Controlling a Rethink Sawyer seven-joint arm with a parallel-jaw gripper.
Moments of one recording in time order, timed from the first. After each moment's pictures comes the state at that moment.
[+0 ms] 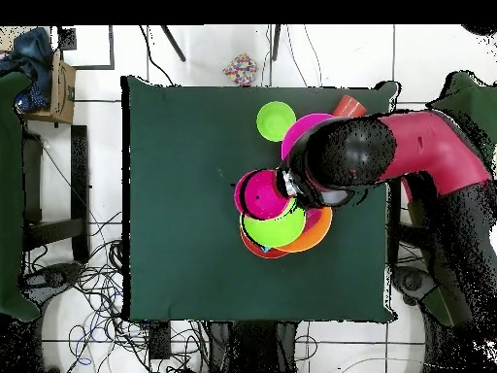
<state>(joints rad) -1.03 -0.72 1.13 1.59 -0.57 1.37 1.66</state>
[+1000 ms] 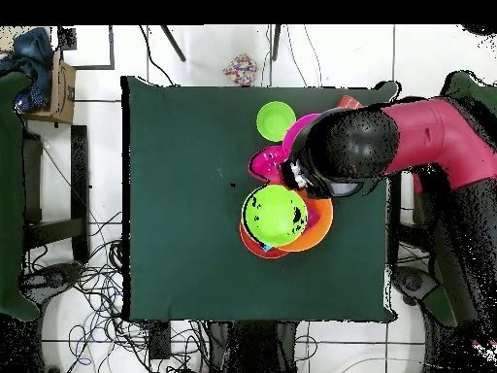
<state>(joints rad) -1.02 -0.74 1.13 1.54 -0.63 1.37 1.54</state>
